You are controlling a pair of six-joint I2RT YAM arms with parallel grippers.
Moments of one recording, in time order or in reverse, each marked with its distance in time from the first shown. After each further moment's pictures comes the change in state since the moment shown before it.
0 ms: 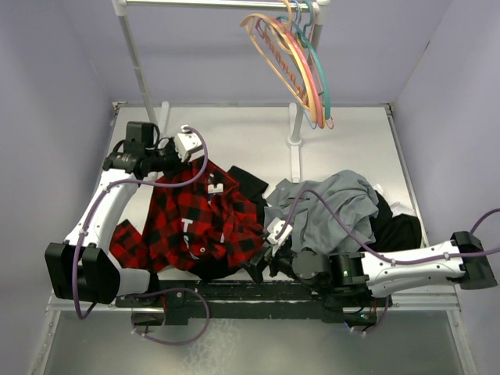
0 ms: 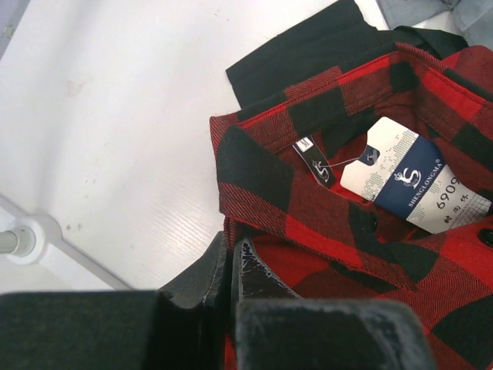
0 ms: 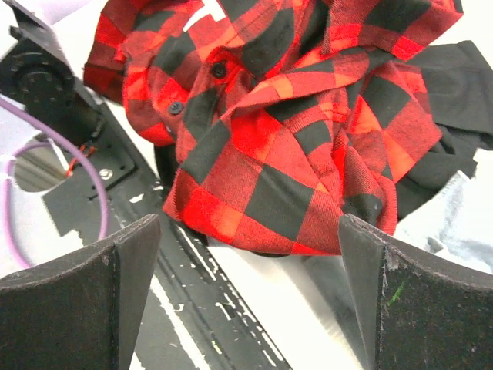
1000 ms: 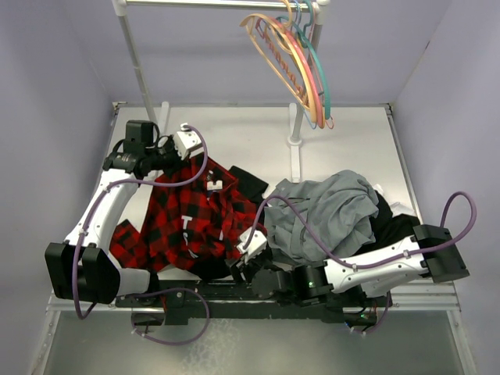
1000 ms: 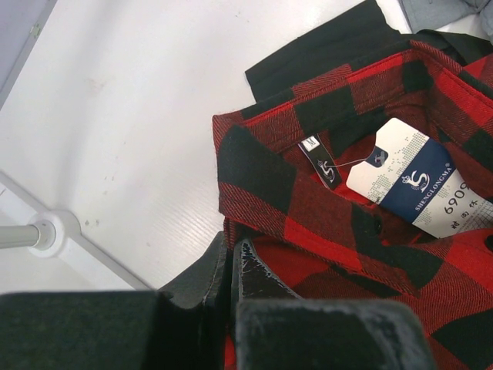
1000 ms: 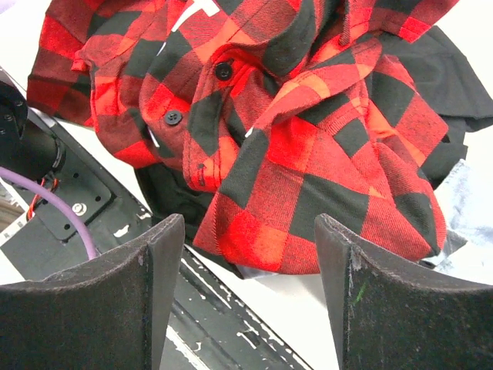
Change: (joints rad) left arm 0.000 0.000 0.000 0.043 -0.039 -0.012; right arm 0.142 0.362 0.210 -0.038 0.327 0.111
